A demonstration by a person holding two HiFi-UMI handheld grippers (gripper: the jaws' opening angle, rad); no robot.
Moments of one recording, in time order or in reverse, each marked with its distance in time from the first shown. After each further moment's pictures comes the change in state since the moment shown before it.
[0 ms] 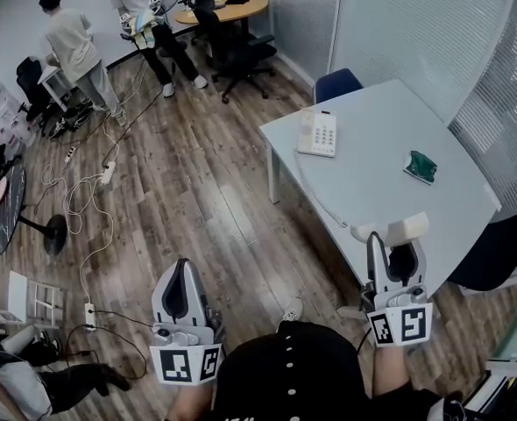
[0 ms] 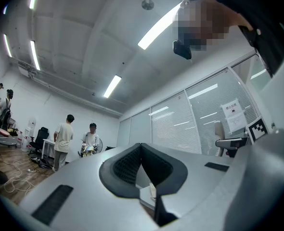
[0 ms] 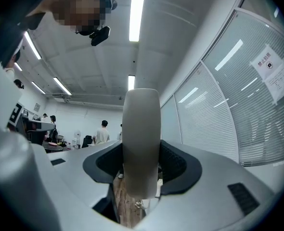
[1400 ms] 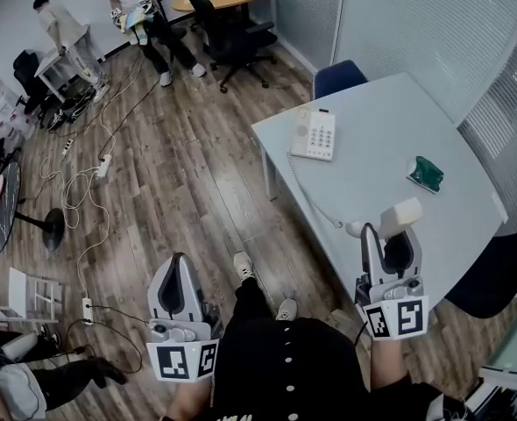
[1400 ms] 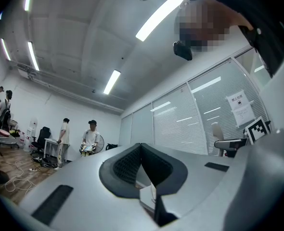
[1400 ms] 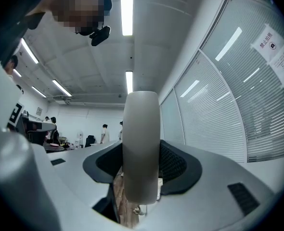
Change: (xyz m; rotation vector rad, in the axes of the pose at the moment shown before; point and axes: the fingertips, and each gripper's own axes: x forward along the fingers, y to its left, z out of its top) left arm 0.075 -0.027 -0.031 0.020 0.037 0.037; right arm 0.071 -0.056 -0.033 0.038 0.034 0.047
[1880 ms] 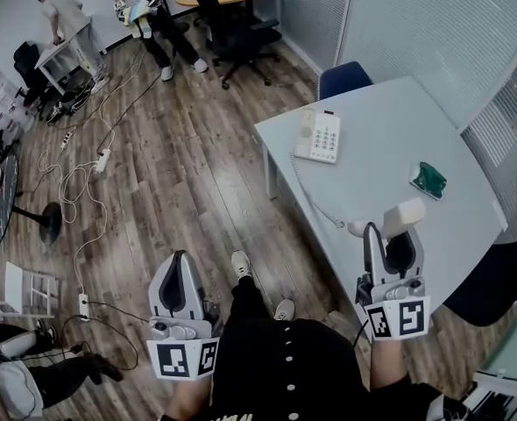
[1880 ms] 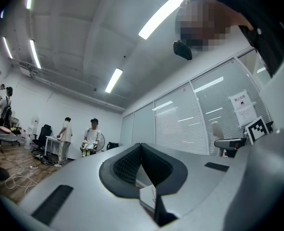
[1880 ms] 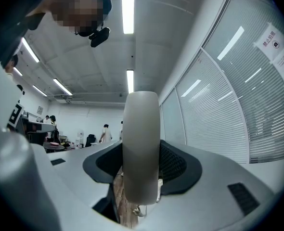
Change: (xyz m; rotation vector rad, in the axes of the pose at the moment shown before) left arm 0.015 0.010 -0.012 -0.020 0.014 0.011; right arm 0.021 0.000 -0.005 -0.008 0.011 0.006
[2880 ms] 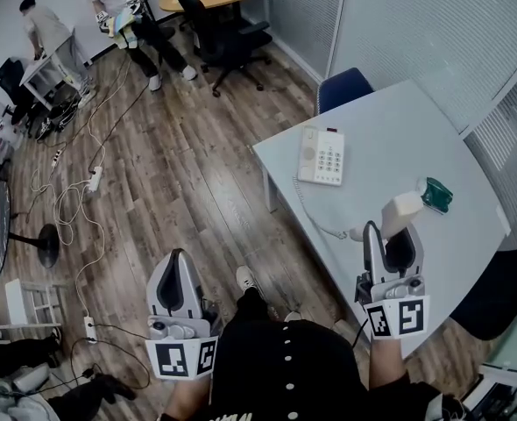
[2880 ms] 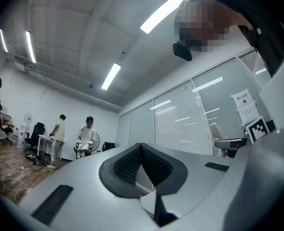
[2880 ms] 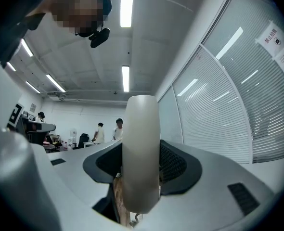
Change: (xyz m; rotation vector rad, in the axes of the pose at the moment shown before) left arm 0.111 0.044 -0.017 -0.004 0.004 -0.054; right arm 0.098 -0.011 -0.016 -0.001 0.003 -0.065
